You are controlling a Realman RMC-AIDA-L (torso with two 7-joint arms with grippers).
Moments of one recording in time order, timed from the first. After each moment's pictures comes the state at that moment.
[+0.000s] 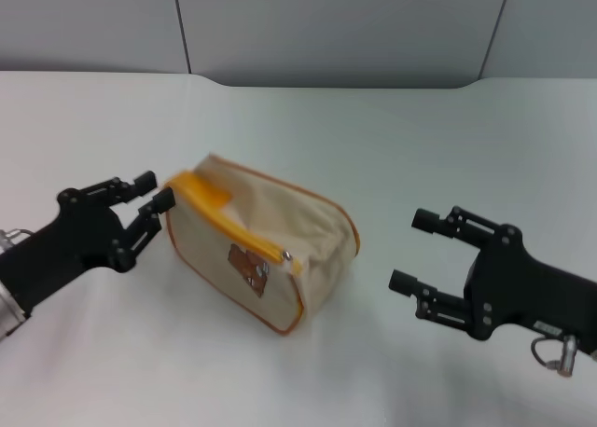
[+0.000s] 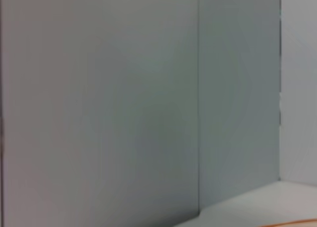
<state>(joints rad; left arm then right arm) -0.40 -2.06 0.41 0.30 1.78 1.52 -0.72 0.38 2.08 -0.85 -0.32 -1.56 -1.67 0.69</state>
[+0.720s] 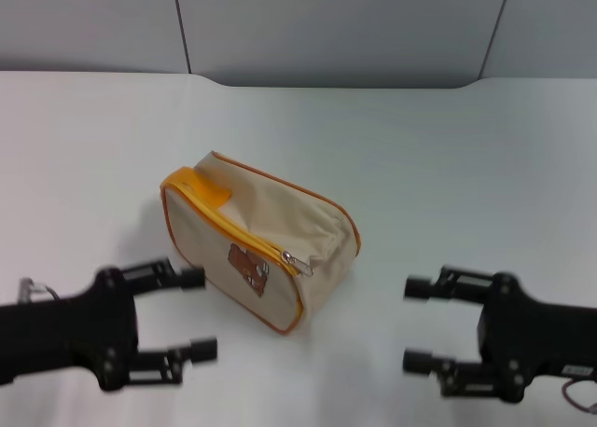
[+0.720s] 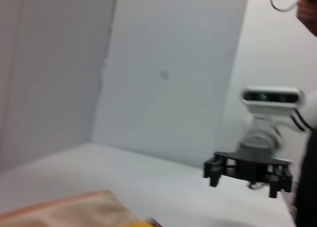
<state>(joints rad) -0.43 -1.96 0.68 0.41 1.94 1.86 -1.02 0.41 2.03 -0.86 -0.39 -1.75 -1.81 0.93</state>
